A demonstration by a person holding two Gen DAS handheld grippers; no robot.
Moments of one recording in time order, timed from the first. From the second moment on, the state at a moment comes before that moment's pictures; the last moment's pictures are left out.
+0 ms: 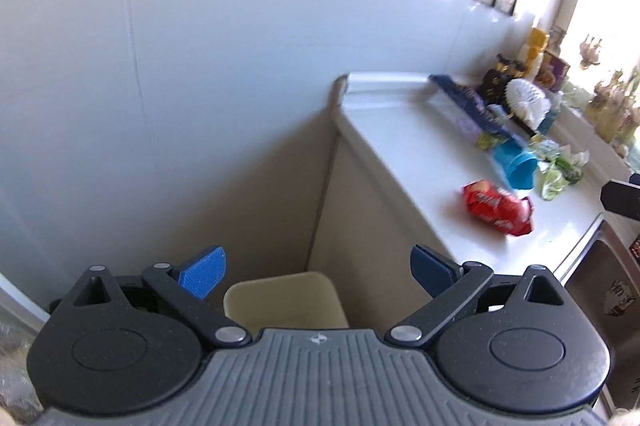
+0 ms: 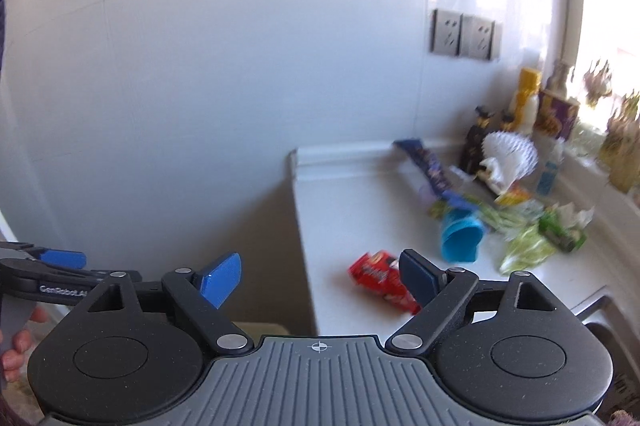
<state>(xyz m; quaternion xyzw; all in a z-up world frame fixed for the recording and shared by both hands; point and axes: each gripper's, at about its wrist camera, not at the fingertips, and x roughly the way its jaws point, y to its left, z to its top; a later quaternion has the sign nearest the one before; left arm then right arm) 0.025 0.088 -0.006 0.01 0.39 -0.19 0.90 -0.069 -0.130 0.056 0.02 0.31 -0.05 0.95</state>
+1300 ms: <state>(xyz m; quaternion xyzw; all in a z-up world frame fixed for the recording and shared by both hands) 0.108 -0.160 -0.026 0.06 0.35 -0.30 0.89 -0.004 -0.345 -0.056 0.10 0.28 -0.11 0.95</state>
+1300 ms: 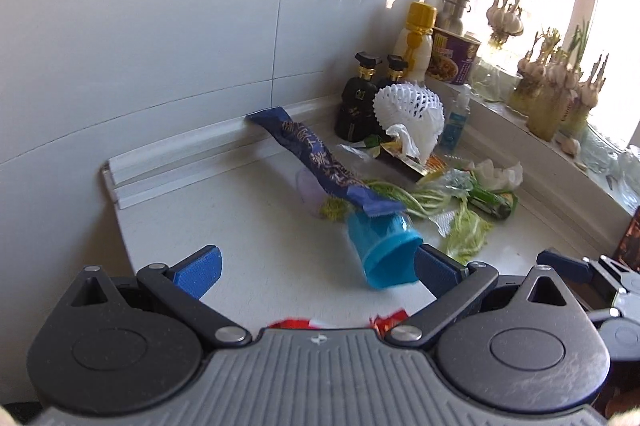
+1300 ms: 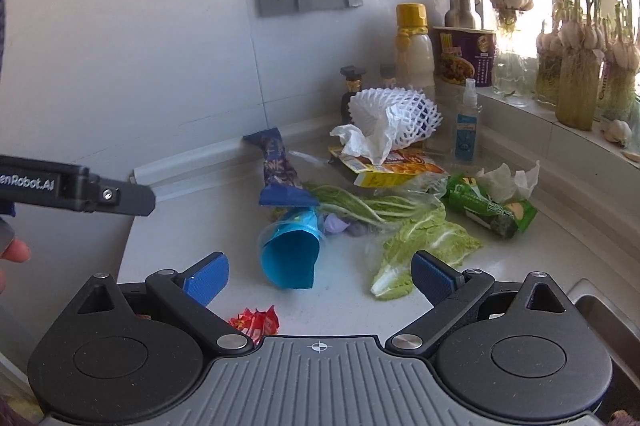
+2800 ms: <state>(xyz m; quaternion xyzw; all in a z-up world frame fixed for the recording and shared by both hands) 0.266 -0.228 -0.085 -0.12 0.45 -0.27 0.84 0.093 -0.362 -0.114 0.20 0.31 -0.07 0.93</state>
